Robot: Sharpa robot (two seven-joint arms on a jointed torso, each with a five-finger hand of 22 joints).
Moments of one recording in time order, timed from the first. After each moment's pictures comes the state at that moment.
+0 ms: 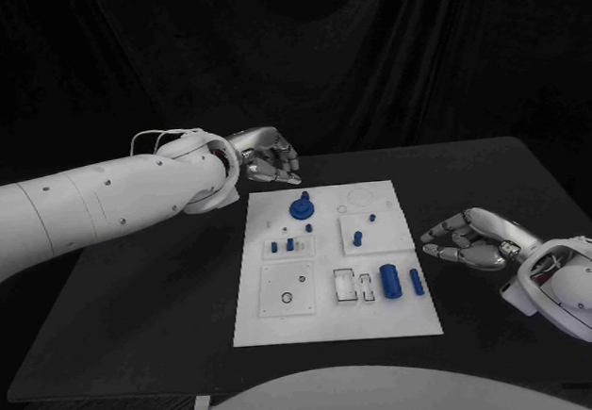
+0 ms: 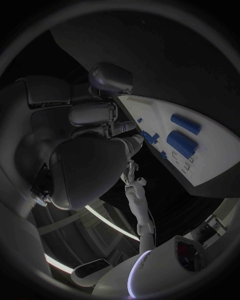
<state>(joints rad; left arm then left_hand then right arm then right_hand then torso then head) 1.34 -0.69 -0.21 1.28 -1.18 -0.20 0.04 1.44 -0.04 0.06 0.23 0.06 0.84 0.08 0.07 0.85 0.79 0.04 0.54 0.76 1.22 0.00 1.30 1.19 0.09 1.23 0.12 1.08 1.31 1.08 -1.11 -0.25 1.66 -1.07 -0.49 0.13 1.47 0.04 0.02 0.25 0.45 0.98 0.13 0.09 0.13 1.46 0.04 1.52 1.35 1.46 -0.03 1.45 1.31 0.08 1.43 0.07 1.11 1.31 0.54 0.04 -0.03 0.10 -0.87</state>
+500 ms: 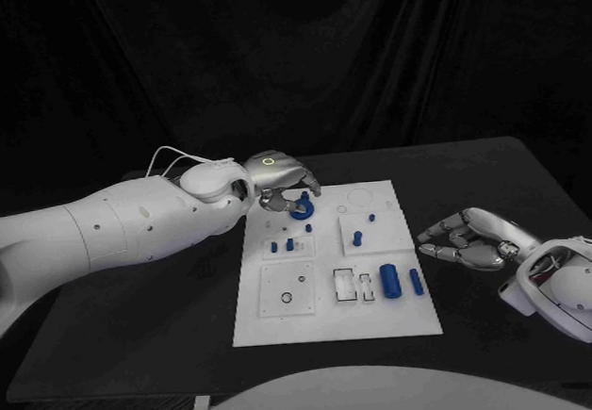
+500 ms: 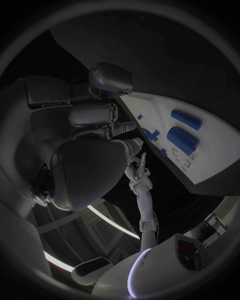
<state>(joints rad) 1.24 -0.61 -0.22 1.19 -1.67 -0.35 0.24 1.50 -0.14 0.22 0.21 0.07 0.86 -0.01 0.07 0.36 0.80 -0.04 0.20 0.31 1.38 -0.06 1.34 1.22 0.09 1.37 0.10 1.23 1.31 1.08 -1.11 -0.25 1.68 -1.07 -0.49 0.14 1.43 0.03 0.01 0.29 0.39 0.98 0.12 0.08 0.13 1.46 0.04 1.53 1.33 1.46 -0.03 1.45 1.31 0.08 1.43 0.07 1.11 1.31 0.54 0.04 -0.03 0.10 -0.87</state>
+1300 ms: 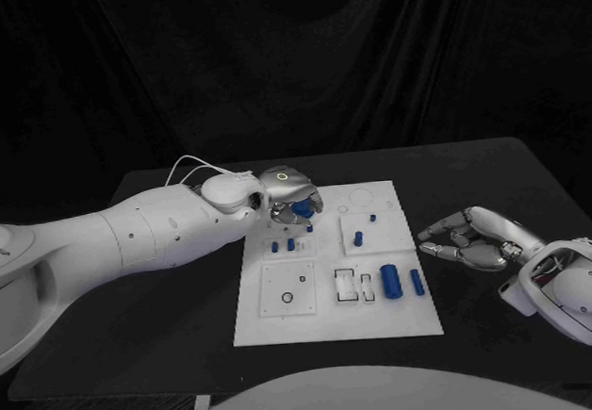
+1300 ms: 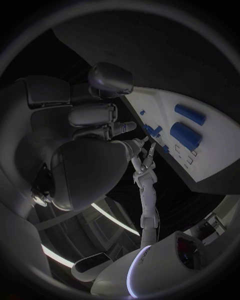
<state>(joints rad) 1.19 -0.52 -0.22 1.08 -1.75 -0.29 0.22 1.45 -0.12 0.20 0.20 0.06 0.91 0.01 0.07 0.31 0.93 -0.01 0.26 0.35 1.40 -0.05 1.39 1.24 0.08 1.39 0.10 1.27 1.31 1.08 -1.11 -0.25 1.69 -1.07 -0.52 0.18 1.41 0.03 0.01 0.29 0.37 0.98 0.12 0.08 0.13 1.46 0.04 1.53 1.31 1.46 -0.03 1.45 1.31 0.08 1.43 0.07 1.11 1.31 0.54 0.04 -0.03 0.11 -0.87</state>
